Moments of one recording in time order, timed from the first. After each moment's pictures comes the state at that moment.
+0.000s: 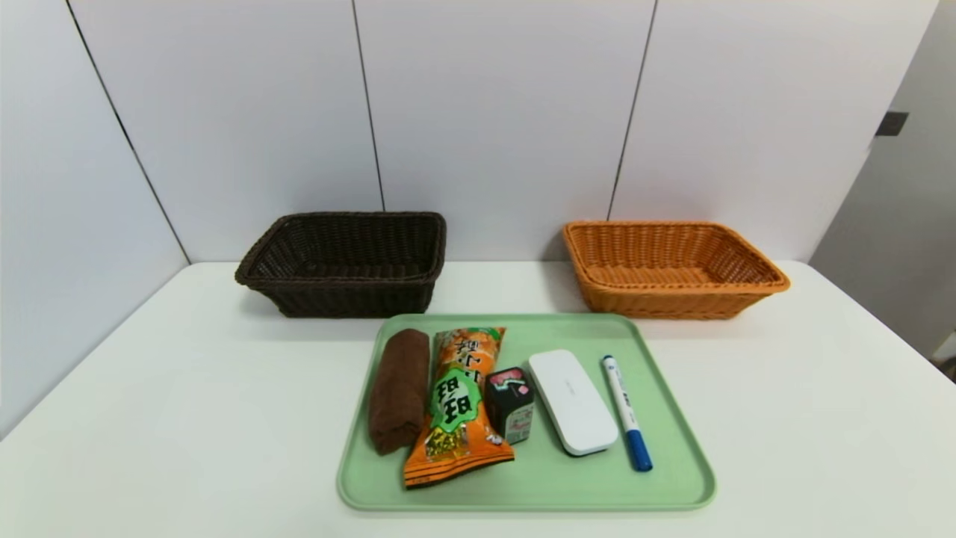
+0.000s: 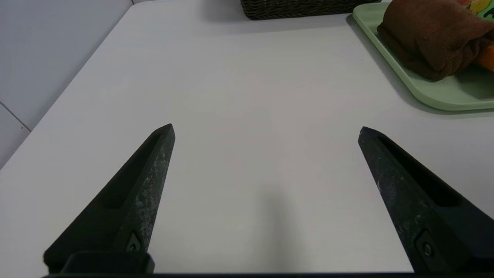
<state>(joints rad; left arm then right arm) 0.02 0.00 -0.08 0.11 -0.04 0.05 0.00 0.00 -0.14 0.08 0.03 -0.10</state>
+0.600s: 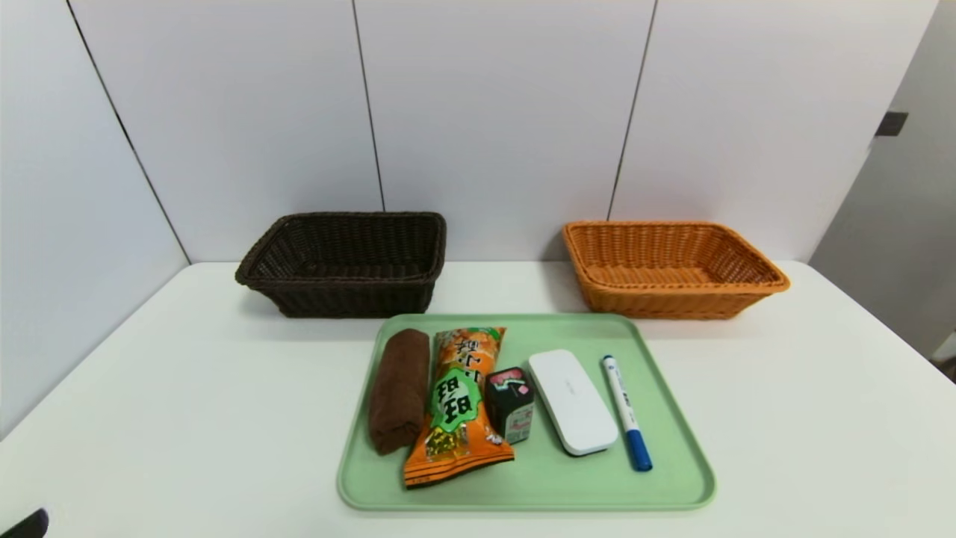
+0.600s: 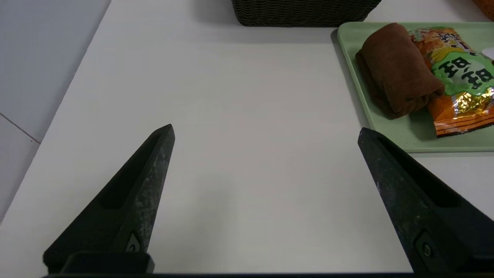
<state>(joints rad) -0.01 0.42 -0.51 0.31 -0.04 -0.04 0.00 0.32 -0.57 0.34 -0.01 -0.10</state>
